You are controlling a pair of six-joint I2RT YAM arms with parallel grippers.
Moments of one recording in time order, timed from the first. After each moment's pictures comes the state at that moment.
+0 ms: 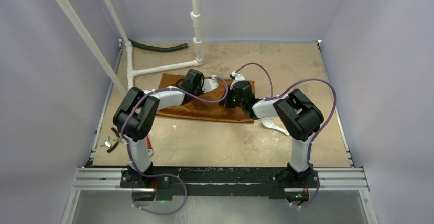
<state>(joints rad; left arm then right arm) -0.50 1.88 1.08 -0.04 -0.21 0.78 0.60 1.92 0.88 0.47 -0.13 0.57</state>
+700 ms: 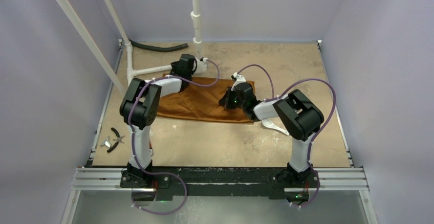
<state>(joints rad) -0.37 2.06 1.28 0.17 -0.51 1.07 0.59 1.92 0.84 0.54 -0.14 0.59</state>
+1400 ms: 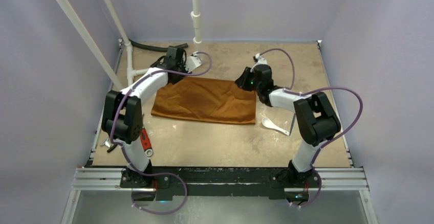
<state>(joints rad) -0.33 1.80 1.36 -0.41 -0.20 0.76 0.41 1.77 0.93 0.33 -0.14 0.59</state>
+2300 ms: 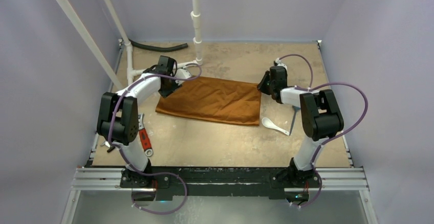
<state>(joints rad) -0.22 1.76 1.22 -0.56 -0.14 0.72 0.19 1.82 0.94 0.19 0.00 0.56</state>
